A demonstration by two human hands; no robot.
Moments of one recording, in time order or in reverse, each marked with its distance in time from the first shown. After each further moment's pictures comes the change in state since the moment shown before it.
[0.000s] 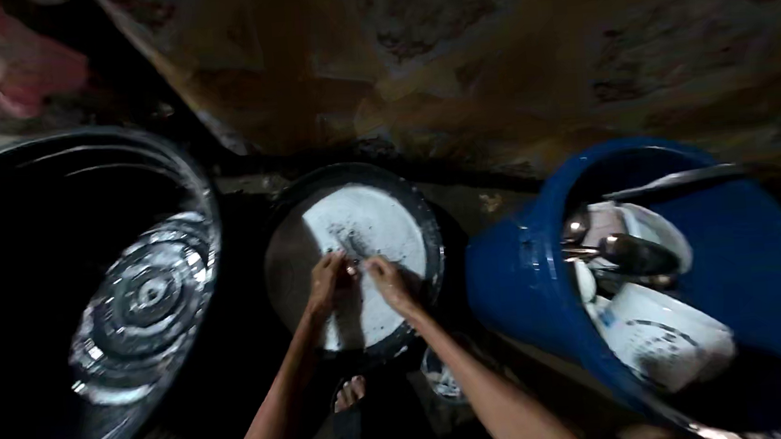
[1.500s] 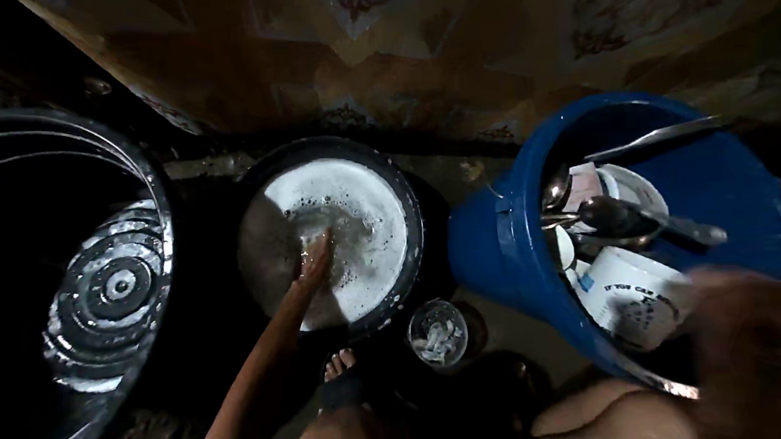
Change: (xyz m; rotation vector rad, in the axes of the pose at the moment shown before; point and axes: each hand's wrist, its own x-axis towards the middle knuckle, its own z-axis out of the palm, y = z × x) left_hand 0.018 -0.017 0.008 1.333 -0.250 0.212; right_hand -0.266 -0.044 -0.190 -0.636 0.789 -0.403
